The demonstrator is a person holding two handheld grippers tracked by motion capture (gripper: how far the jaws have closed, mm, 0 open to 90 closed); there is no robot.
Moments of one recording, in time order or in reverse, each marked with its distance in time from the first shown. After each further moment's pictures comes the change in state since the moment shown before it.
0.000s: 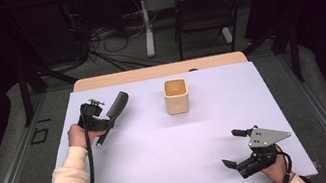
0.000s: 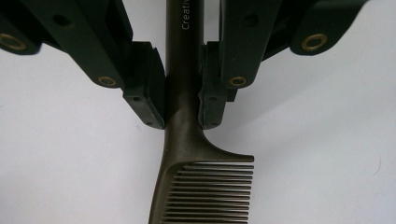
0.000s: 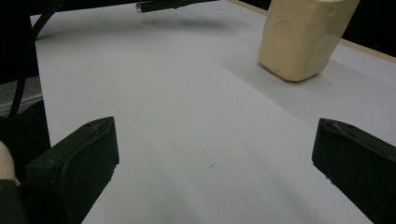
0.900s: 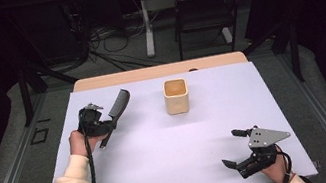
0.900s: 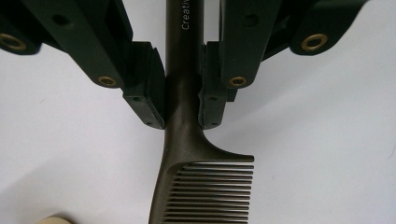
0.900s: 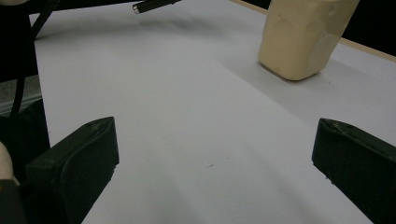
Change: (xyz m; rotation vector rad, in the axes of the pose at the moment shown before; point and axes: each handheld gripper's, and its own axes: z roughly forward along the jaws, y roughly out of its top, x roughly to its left) left arm -0.015 -0.017 -0.008 -0.140 -0.037 0.012; right arm 0.000 0.000 0.001 0.003 -0.002 -0.002
